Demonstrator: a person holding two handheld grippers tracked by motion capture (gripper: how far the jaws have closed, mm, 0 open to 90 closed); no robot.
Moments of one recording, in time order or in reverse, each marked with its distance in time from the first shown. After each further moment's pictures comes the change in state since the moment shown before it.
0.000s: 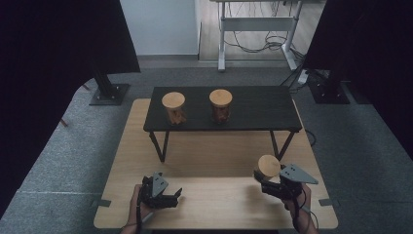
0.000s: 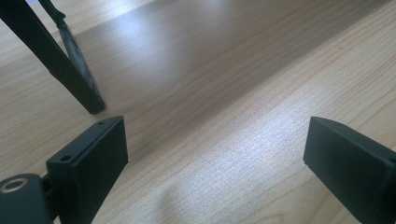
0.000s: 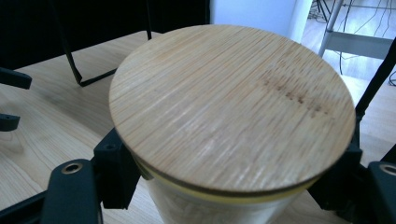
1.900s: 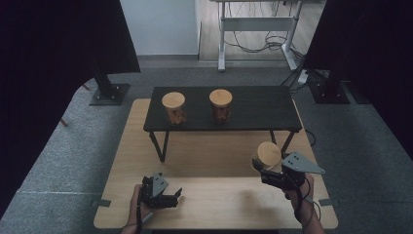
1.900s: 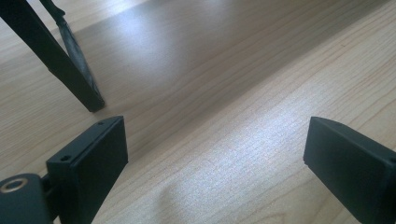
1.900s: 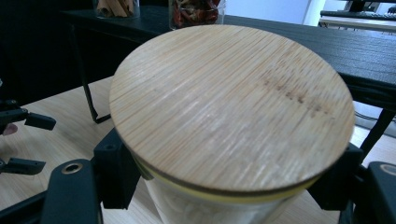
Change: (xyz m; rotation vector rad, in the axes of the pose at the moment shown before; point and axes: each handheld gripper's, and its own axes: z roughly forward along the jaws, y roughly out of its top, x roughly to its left) left arm -0.001 -0.001 0.002 0.004 0.002 -0.004; right arm 0.006 0.057 -0.010 -0.072 0.029 -0.039
